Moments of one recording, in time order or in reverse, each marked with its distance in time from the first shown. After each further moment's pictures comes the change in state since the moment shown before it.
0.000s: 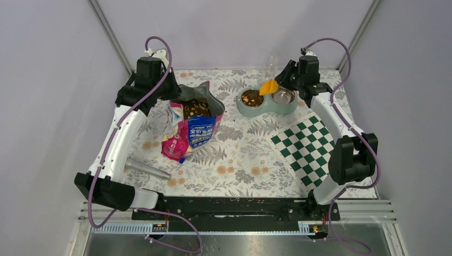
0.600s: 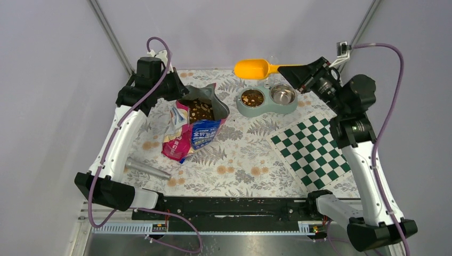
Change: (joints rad) left arm 0.000 -0.001 -0.008 0.024 0.153 -0.077; right arm 0.018 -0.594 -0.124 0.187 -0.391 0.278
